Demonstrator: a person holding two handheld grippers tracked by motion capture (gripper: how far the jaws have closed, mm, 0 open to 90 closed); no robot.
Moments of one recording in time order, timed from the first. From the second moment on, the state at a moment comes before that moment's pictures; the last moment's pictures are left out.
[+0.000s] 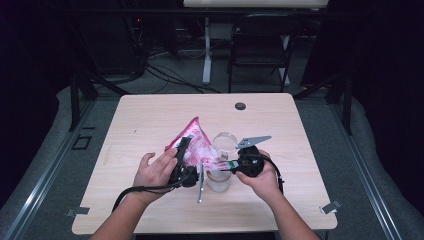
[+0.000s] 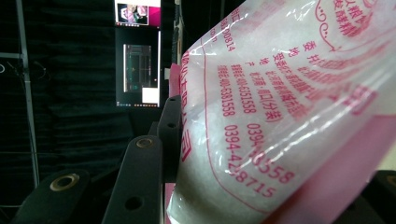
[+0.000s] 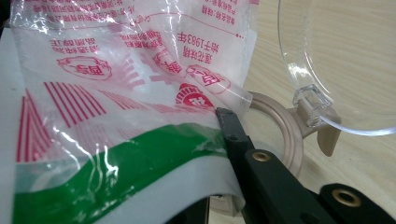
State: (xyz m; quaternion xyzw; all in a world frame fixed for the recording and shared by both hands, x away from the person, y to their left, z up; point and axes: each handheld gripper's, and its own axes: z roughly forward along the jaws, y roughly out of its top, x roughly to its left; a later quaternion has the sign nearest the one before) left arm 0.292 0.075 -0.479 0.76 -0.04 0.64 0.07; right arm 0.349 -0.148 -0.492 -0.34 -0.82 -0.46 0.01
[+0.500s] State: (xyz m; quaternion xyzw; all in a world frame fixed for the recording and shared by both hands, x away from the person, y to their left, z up) left arm 0.290 0.072 -0.477 0.75 -0.05 0.65 0.07; right arm 0.350 -0.148 -0.494 -0.34 -0.82 -0.46 0.01
